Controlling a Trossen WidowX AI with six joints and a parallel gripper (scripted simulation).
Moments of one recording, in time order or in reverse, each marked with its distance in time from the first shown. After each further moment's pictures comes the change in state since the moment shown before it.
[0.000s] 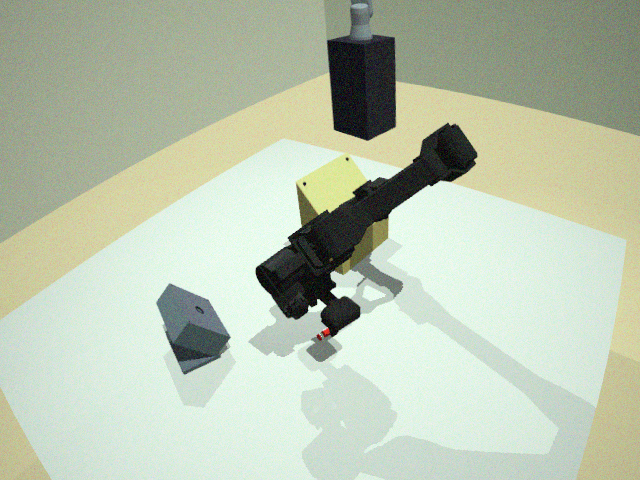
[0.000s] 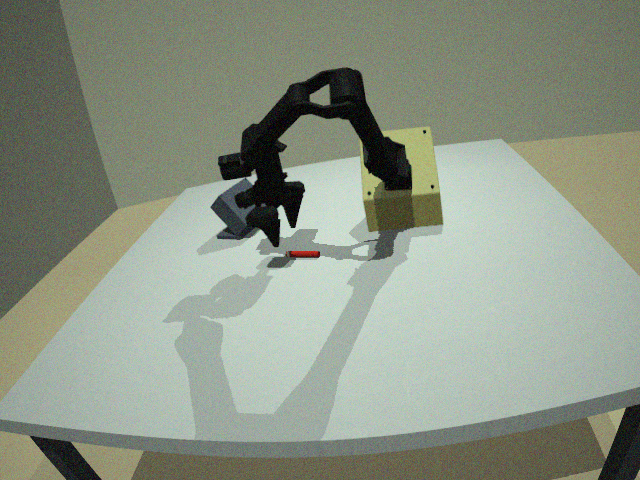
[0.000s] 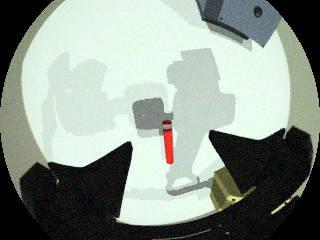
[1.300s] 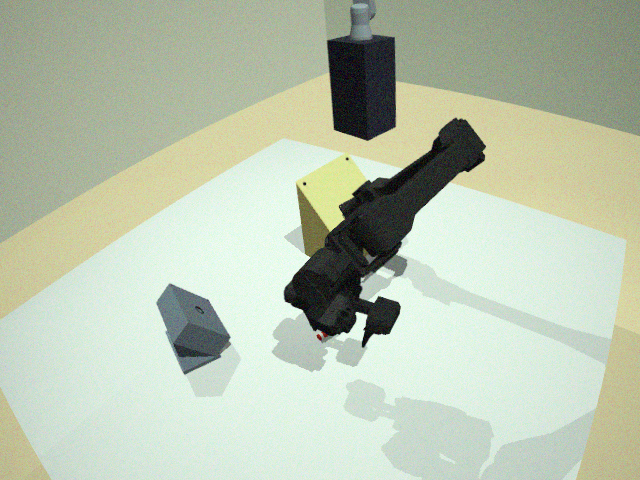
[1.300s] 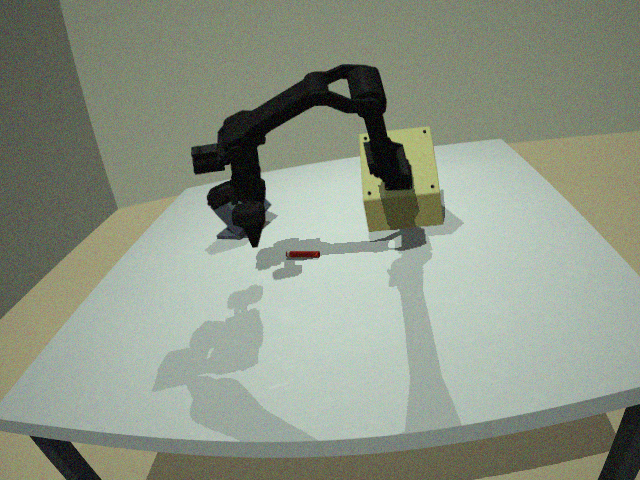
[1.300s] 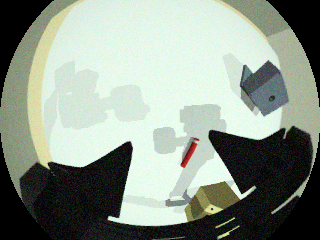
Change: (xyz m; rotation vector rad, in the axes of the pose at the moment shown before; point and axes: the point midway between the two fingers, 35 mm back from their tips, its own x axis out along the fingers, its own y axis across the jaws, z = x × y) arm -0.047 0.088 0.014 -0.469 -0.116 -0.003
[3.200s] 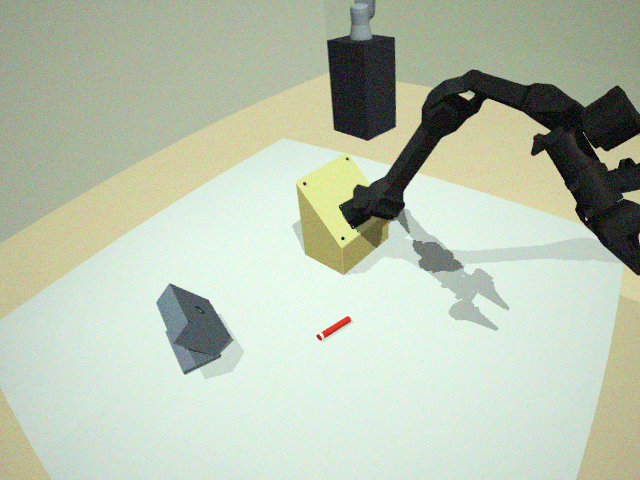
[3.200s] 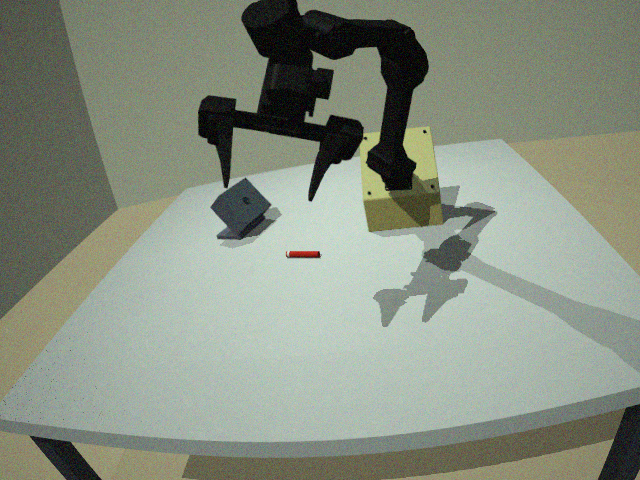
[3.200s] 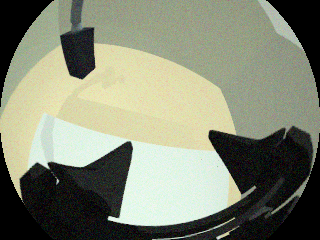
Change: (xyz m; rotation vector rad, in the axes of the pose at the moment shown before) arm -0.249 0.388 -0.065 -1.565 -0.866 0.397
